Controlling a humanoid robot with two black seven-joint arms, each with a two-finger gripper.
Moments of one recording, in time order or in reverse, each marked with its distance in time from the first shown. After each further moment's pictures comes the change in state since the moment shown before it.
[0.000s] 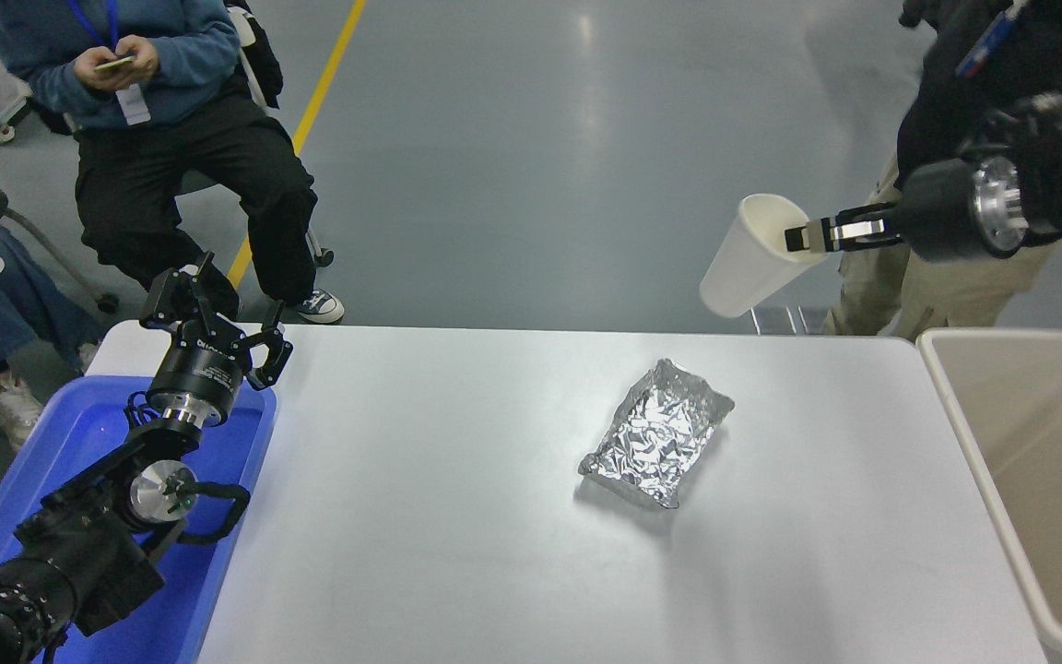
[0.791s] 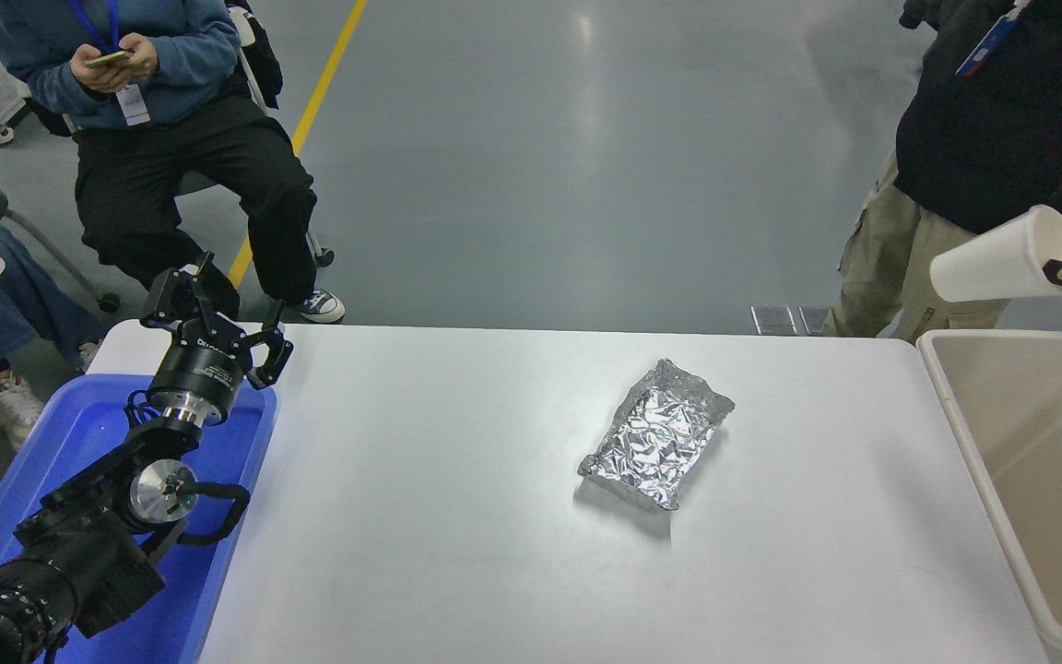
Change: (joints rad) left arm 0.000 0.000 0.000 0.000 0.000 0.000 0.000; right arm -0.547 -0.125 0.242 -0.295 0.456 -0.191 0.010
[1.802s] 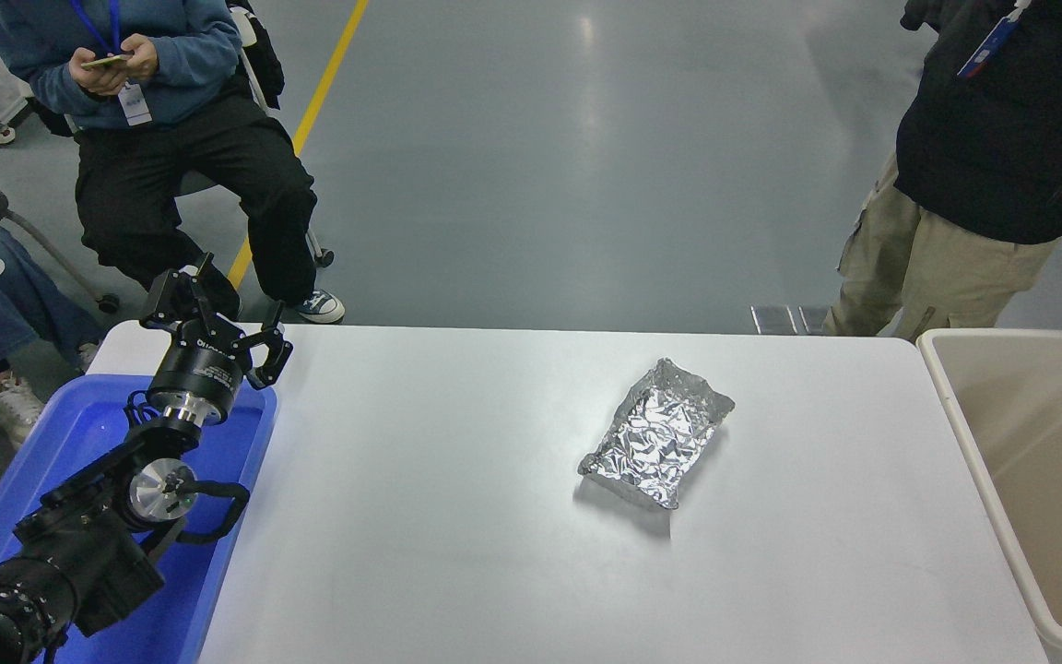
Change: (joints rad) left arm 0.000 0.000 0.000 0.000 0.000 0.000 0.000; right arm -0.477 0.478 0.196 -0.698 0.678 -0.143 -0.011
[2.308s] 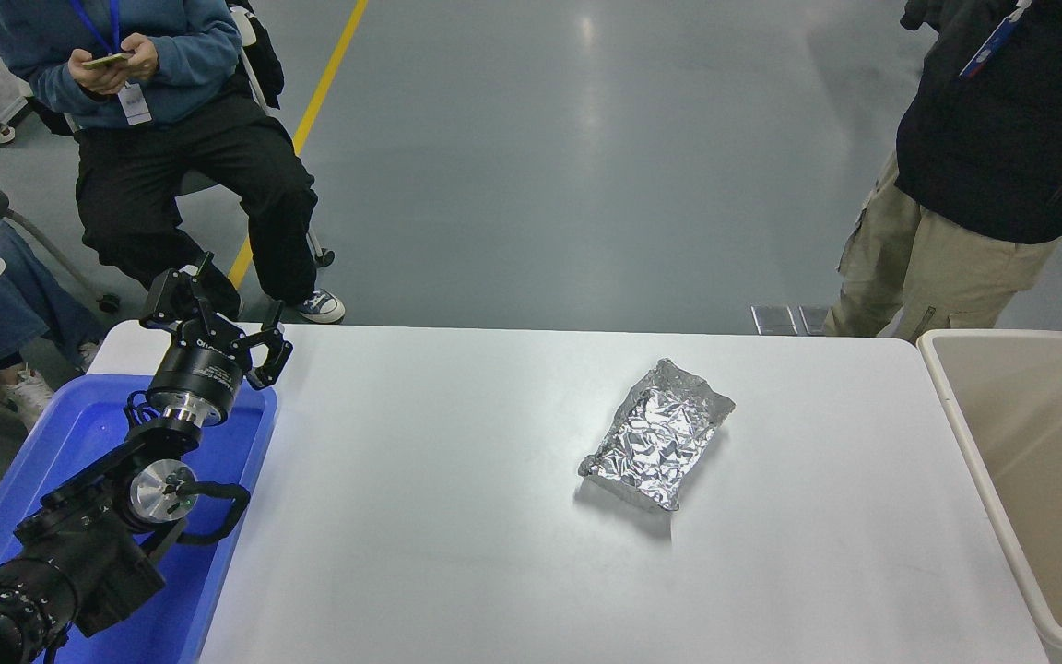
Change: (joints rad) left arm 0.000 0.000 0.000 0.000 0.000 0.000 0.000; right arm -0.016 0.168 0.133 -0.165 0.020 -0.090 -0.004
